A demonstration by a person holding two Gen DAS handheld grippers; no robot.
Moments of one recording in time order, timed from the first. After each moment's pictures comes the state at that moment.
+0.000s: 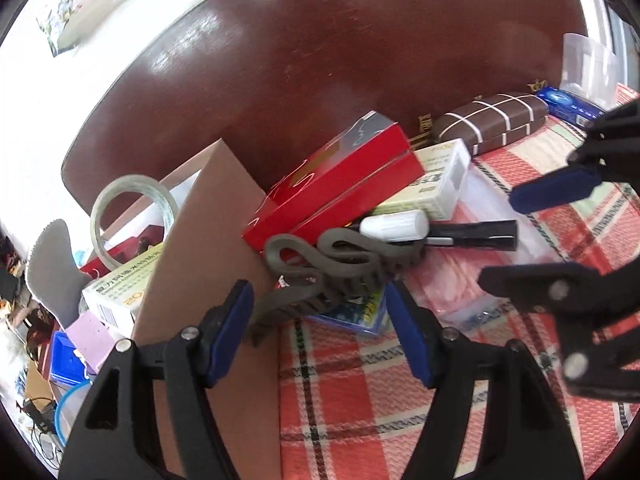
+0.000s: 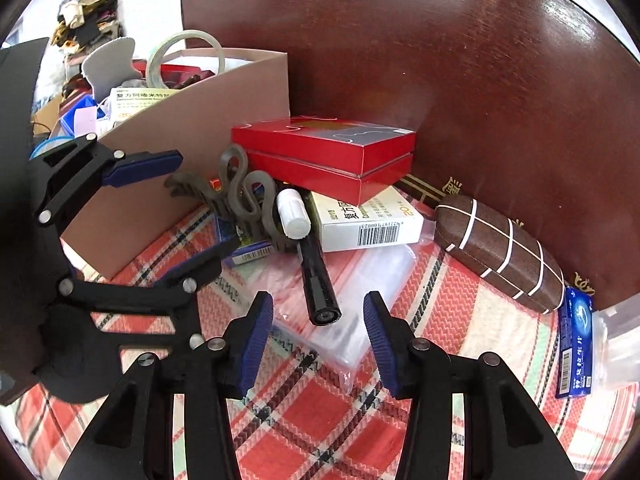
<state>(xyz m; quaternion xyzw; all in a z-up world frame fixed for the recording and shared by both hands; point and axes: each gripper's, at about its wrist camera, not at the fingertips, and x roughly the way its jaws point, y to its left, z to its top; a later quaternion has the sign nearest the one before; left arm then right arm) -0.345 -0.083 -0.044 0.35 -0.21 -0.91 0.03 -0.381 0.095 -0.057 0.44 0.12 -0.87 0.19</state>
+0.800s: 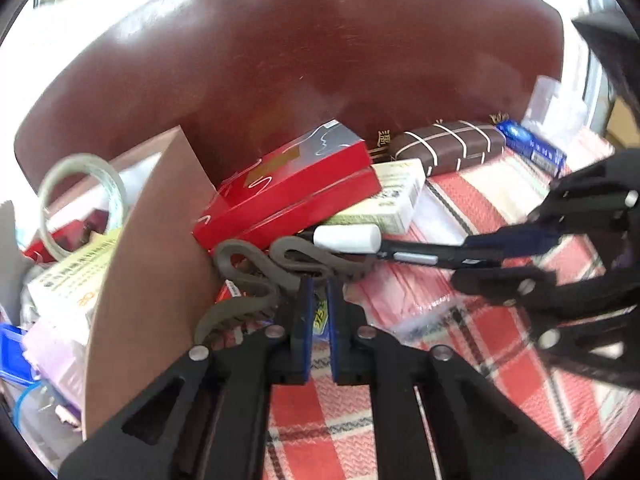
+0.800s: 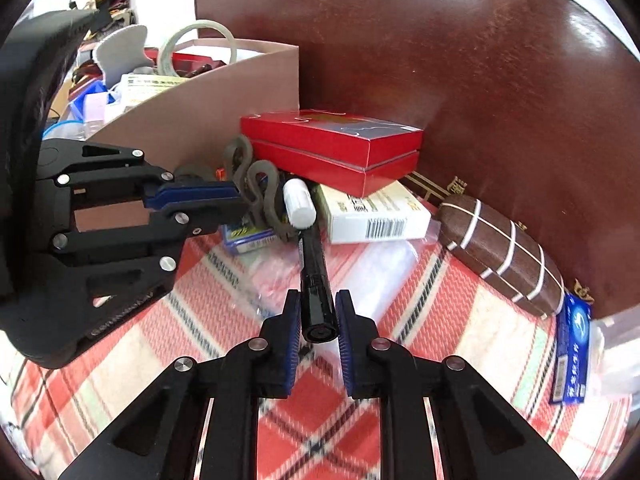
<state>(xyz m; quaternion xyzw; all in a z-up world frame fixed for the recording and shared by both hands) -0.334 -0.078 -0.031 0.37 -0.14 -0.92 -0.06 -0.364 0.104 -0.049 0.44 0.14 -0.86 0.19</state>
